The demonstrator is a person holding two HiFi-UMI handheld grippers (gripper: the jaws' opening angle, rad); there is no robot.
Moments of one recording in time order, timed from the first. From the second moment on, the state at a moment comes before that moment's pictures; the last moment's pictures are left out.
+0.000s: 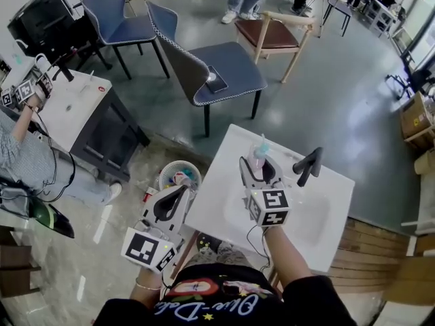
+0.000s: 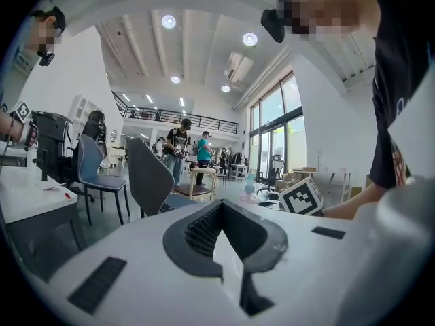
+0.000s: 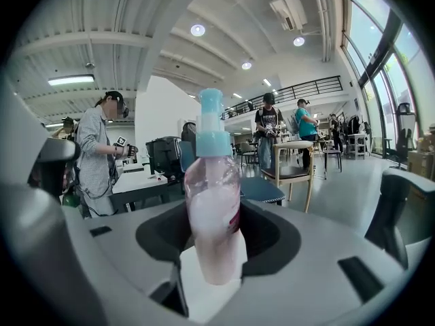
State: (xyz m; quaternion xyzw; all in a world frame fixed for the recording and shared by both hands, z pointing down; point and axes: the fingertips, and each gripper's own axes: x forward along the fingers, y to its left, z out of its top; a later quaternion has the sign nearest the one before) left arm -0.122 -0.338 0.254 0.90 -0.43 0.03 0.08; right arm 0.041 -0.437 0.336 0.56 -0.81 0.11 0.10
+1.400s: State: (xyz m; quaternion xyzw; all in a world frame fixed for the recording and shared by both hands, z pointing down) left arm -0.109 -0.336 0.249 0.92 -0.38 0.00 0.08; right arm 0.035 -0.389 0.298 0.52 -0.84 0.14 0.06
